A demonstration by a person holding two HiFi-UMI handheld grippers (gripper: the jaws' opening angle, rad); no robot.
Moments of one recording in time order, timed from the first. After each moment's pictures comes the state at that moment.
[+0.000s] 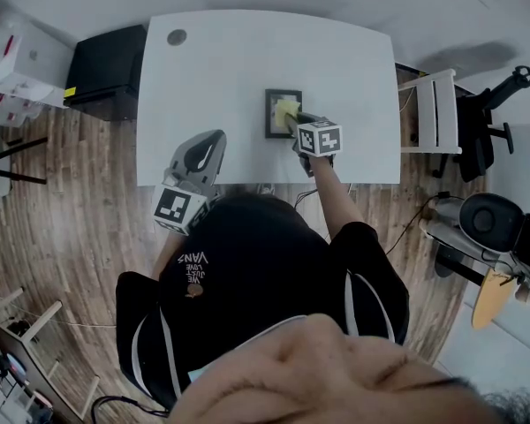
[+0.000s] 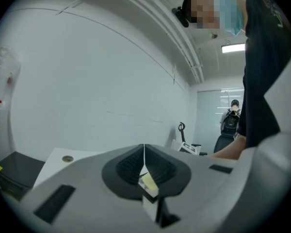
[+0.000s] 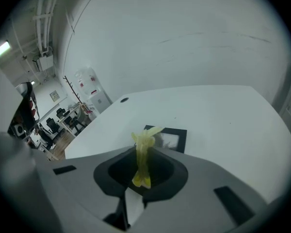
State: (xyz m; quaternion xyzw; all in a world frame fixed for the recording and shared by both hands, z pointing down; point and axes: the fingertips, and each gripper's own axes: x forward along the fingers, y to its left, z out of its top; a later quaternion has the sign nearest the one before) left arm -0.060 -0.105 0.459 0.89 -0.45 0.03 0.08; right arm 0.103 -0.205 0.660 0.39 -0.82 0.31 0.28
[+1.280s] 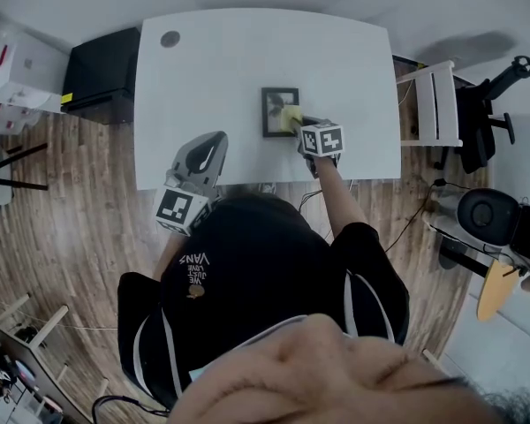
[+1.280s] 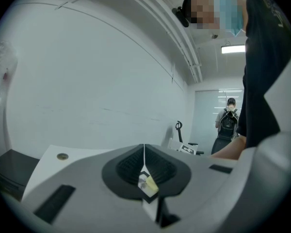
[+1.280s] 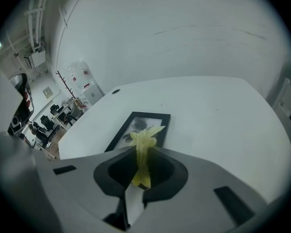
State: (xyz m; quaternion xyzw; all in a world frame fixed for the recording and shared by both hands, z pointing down) left arm -0.049 -0.109 0.463 0.89 -0.44 0.03 0.09; right arm 0.134 -0.195 0.686 0.40 -0.79 0.33 0.32
